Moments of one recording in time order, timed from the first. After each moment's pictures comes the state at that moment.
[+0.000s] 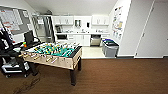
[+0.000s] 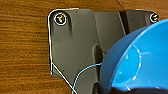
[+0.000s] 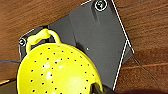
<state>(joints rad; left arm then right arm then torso) 1.51 2.95 -2.69 0.33 -0.02 -0.42 -1.51 2.91 -2.58 -0.21 0.03 0.37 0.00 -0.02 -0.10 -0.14</state>
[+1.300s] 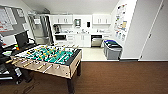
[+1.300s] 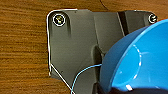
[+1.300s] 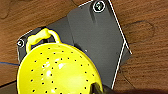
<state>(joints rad) 1.50 2.95 -2.69 0.33 -0.03 -0.42 -1.50 2.90 -2.59 -0.21 0.03 0.37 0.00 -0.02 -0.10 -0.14</state>
